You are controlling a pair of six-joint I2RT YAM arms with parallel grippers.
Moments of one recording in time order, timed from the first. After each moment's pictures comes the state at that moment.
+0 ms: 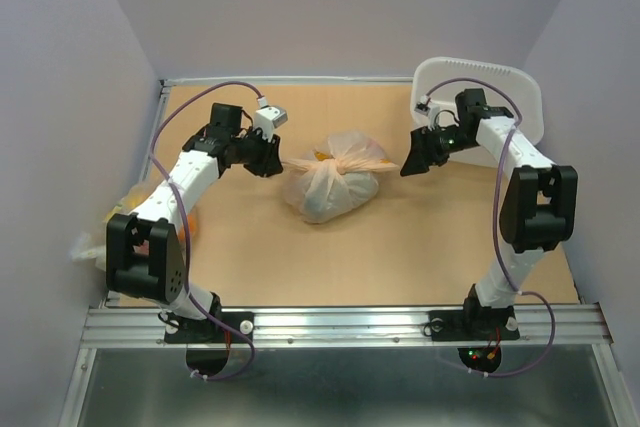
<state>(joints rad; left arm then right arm) -0.22 1.49 1.14 -0.50 0.55 0.24 0.01 1.81 1.44 -0.88 -0.86 -0.42</state>
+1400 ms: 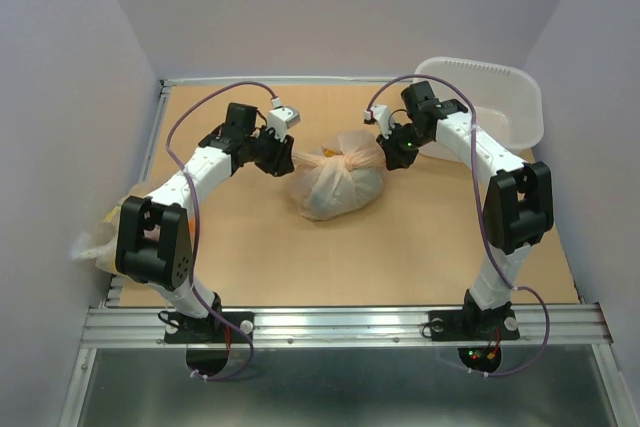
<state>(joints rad) -0.28 1.59 1.15 -0.39 0.51 0.23 0.31 1.85 1.57 -0.89 -0.44 -0.65</state>
